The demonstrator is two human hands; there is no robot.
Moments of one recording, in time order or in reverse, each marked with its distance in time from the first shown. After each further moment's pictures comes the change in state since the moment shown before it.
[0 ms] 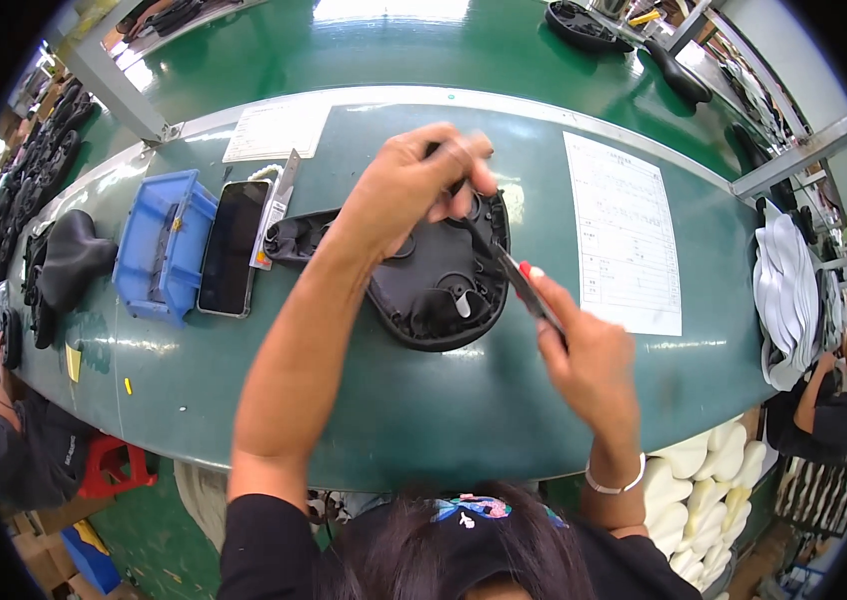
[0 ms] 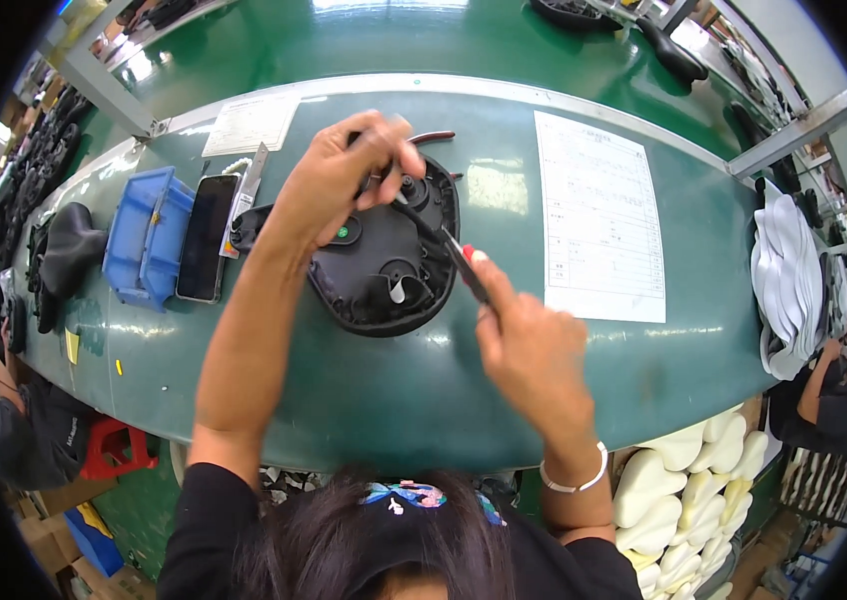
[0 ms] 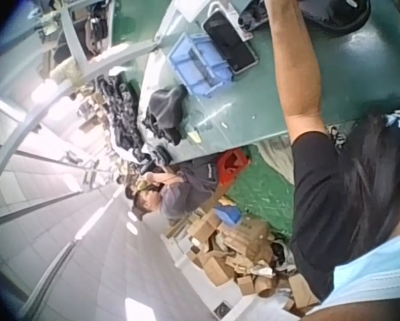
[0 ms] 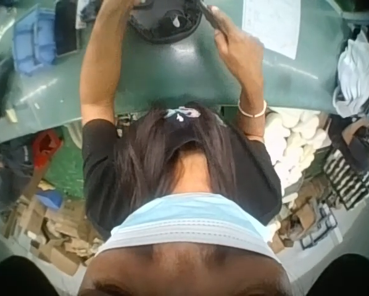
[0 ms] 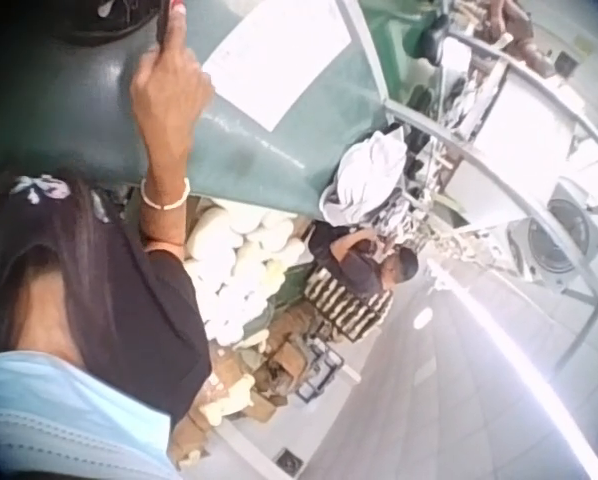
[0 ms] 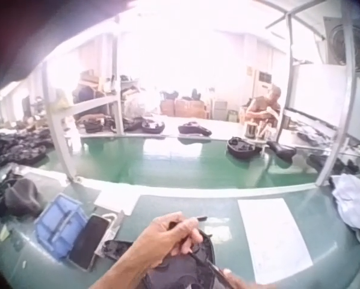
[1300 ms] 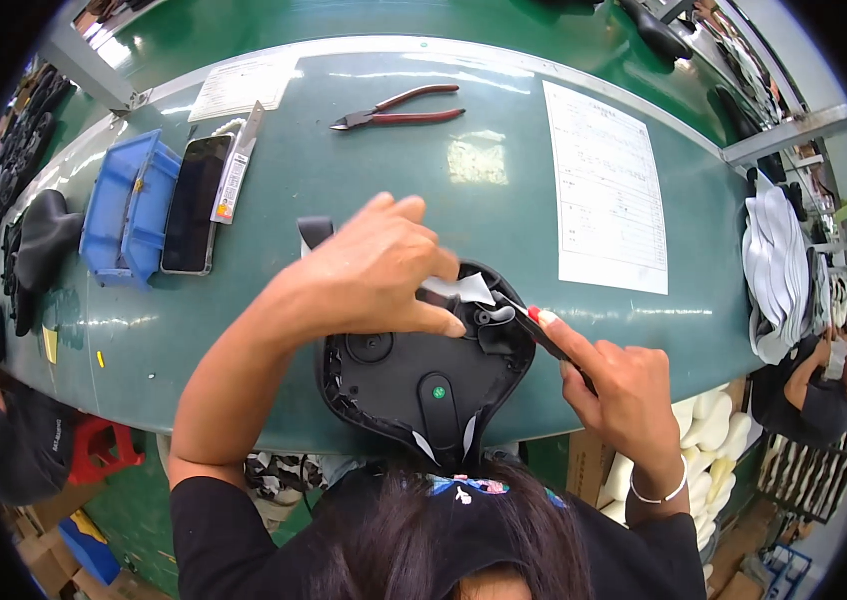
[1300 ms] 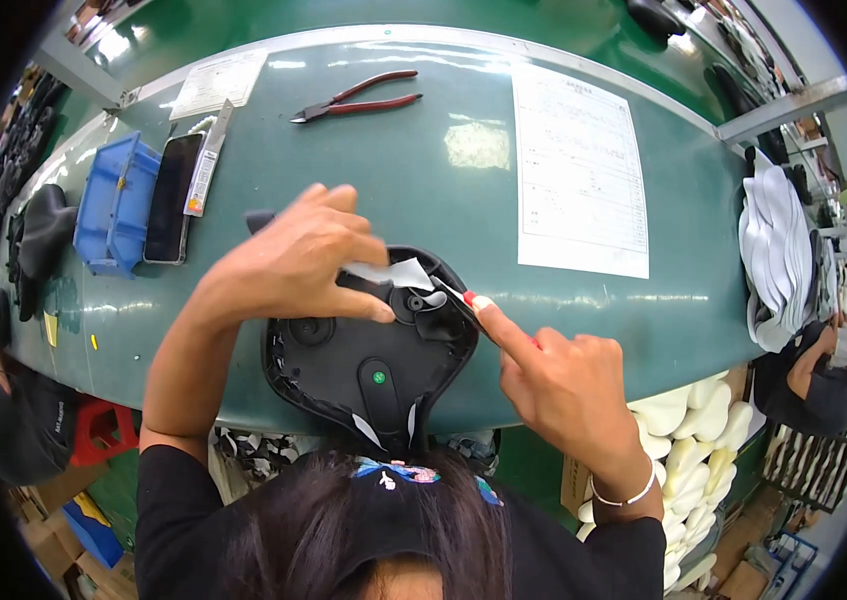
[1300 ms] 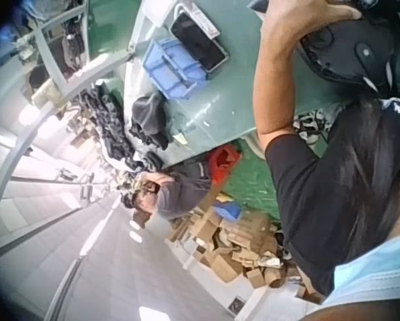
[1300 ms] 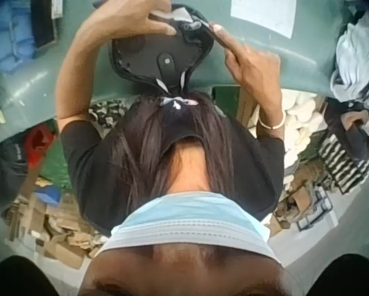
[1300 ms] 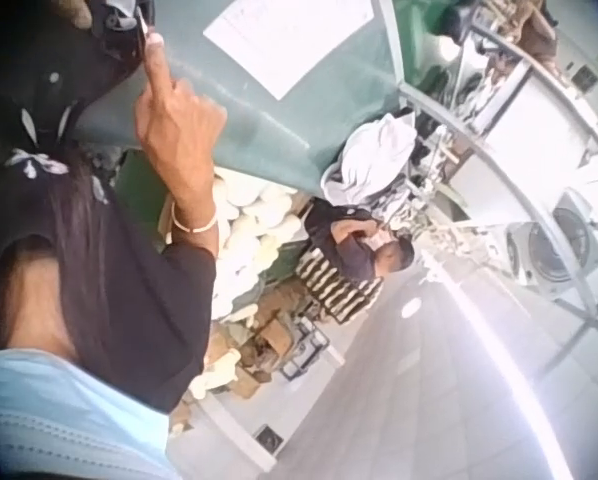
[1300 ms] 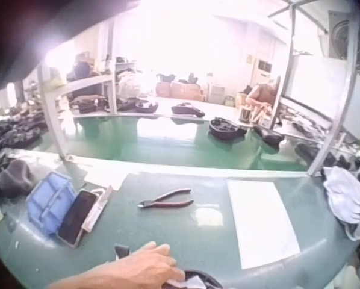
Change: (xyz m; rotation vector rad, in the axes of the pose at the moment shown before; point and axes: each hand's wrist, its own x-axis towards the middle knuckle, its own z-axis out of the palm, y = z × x) left_hand -0.074 -0.016 0.024 1.150 -0.507 0.470; right_hand -0.068 0.017 -0.052 -0.244 -0.178 -0.224
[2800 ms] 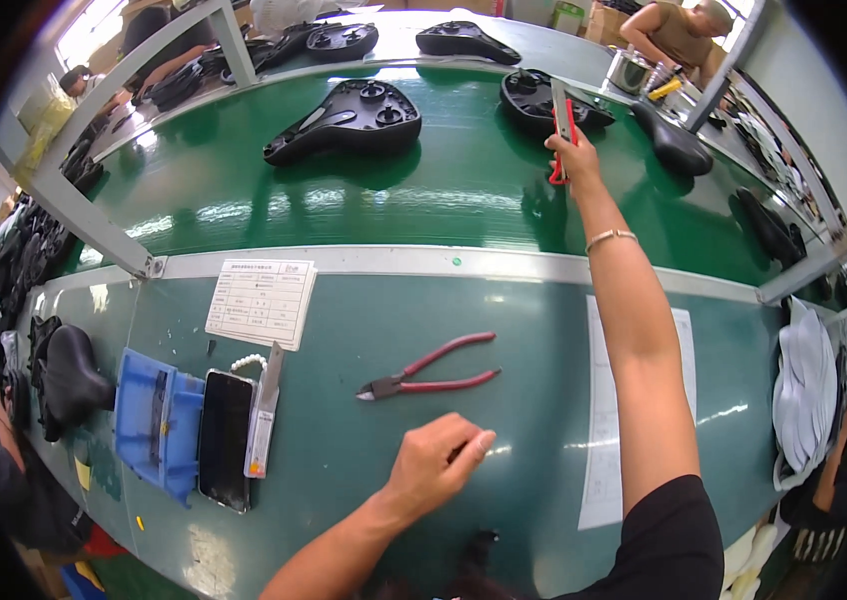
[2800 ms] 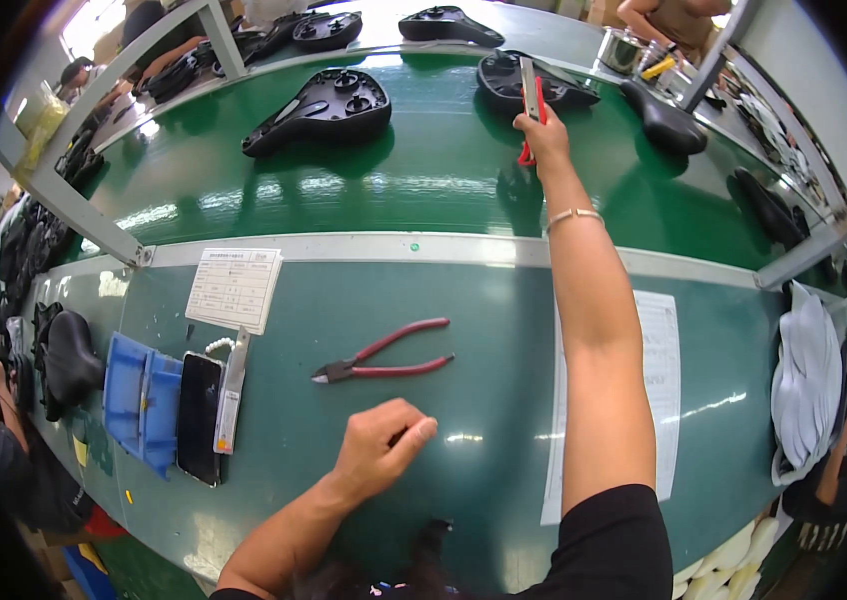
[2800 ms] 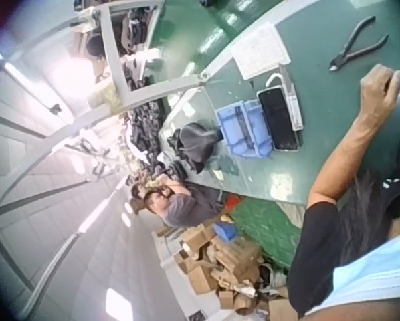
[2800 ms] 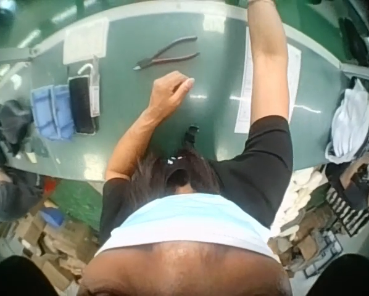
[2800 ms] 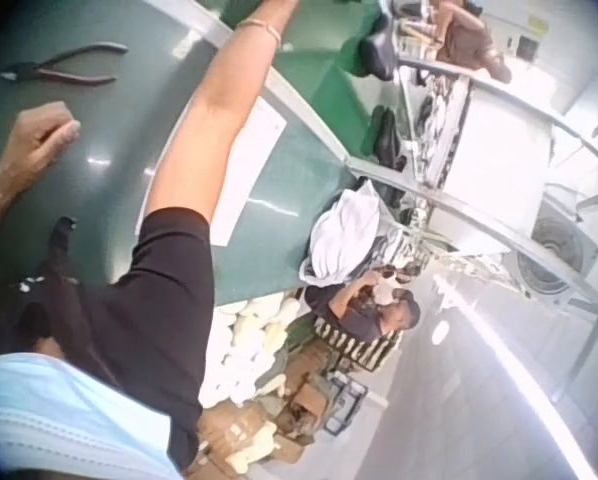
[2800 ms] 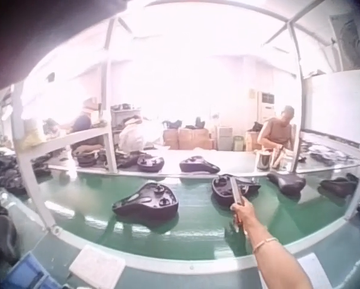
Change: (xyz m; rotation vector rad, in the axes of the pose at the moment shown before) left_hand 0.054 -0.084 0.046 -0.603 0.591 -0.573; right_hand 0.529 0.271 0.088 1.195 0.632 0.391
